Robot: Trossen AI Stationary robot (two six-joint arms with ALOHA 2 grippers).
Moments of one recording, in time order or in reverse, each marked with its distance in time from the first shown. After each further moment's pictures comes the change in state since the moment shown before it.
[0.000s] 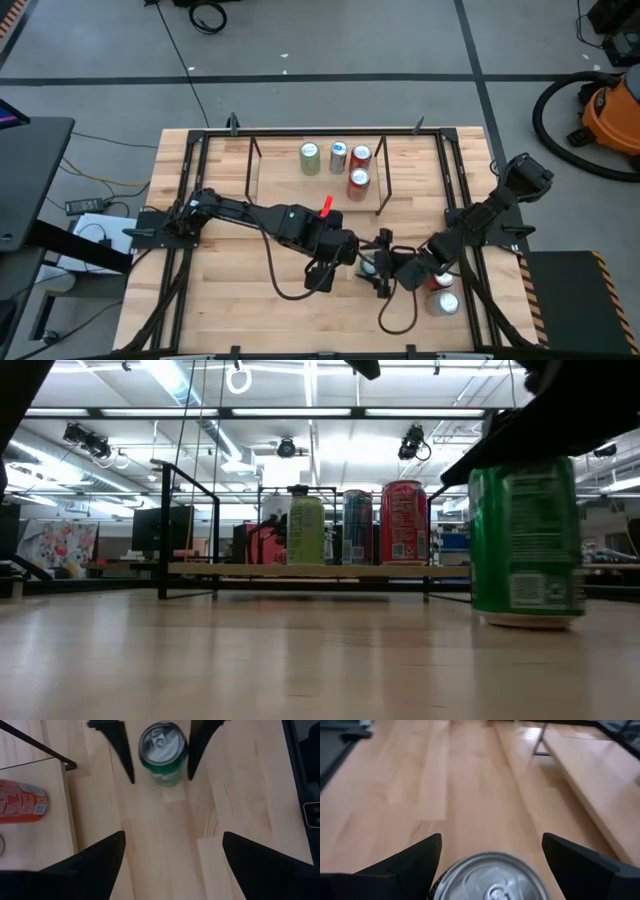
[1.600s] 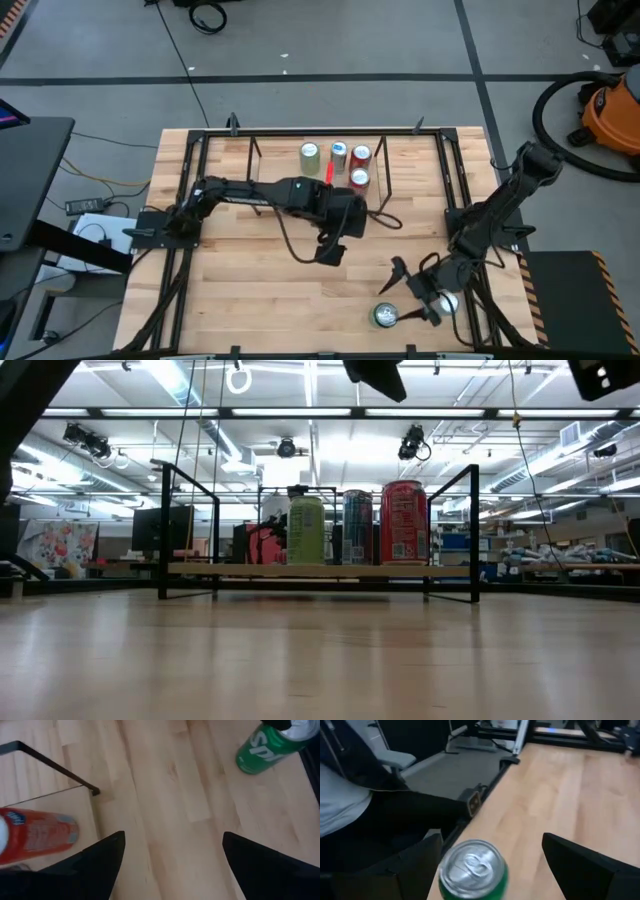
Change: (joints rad) left arm 0.147 -0.001 0.000 0.097 0.105 0.195; right arm 0.201 -0.222 -0.091 0.125 -0.395 -0.147
